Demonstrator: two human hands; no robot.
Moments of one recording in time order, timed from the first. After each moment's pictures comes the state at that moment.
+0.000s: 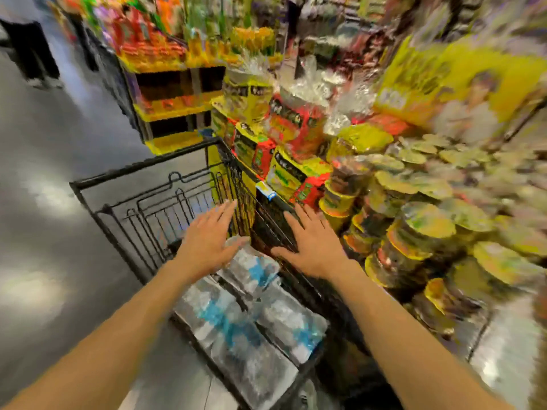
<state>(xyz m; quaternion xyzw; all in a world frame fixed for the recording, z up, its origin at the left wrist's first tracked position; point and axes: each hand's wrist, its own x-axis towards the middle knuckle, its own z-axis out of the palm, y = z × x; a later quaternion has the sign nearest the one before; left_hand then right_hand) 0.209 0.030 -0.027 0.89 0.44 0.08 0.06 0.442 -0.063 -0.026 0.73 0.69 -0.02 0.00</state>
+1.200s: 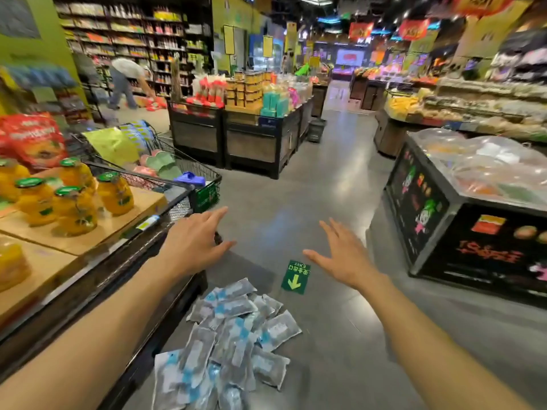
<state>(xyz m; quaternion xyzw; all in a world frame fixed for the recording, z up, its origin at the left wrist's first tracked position) 0.355 -0.886 0.064 0.78 -0.59 0.13 0.12 0.082 -1.069 0.042 0.90 -0.42 0.07 -0.08</state>
